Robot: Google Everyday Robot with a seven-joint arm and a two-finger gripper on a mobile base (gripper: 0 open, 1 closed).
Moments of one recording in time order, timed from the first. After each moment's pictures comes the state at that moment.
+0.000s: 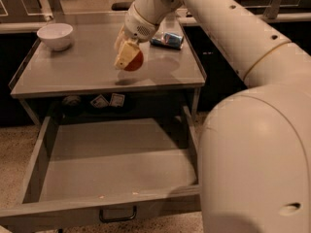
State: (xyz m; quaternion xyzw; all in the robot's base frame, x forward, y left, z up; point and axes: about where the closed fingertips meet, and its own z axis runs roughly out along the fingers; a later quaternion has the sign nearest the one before) arm 0.686 0.089 0.900 -0.72 0.62 0.15 0.27
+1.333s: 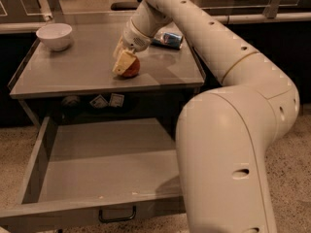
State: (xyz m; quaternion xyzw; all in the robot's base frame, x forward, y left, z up) arm 0.730 0.106 0.845 -0.71 0.63 0.16 0.27
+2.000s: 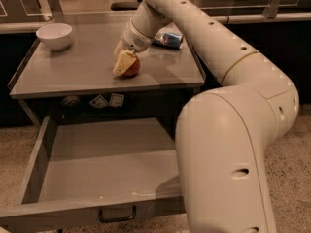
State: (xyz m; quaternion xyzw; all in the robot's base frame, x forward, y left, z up) arm 0.730 0.106 0.845 -0.71 0.63 0.16 0.27
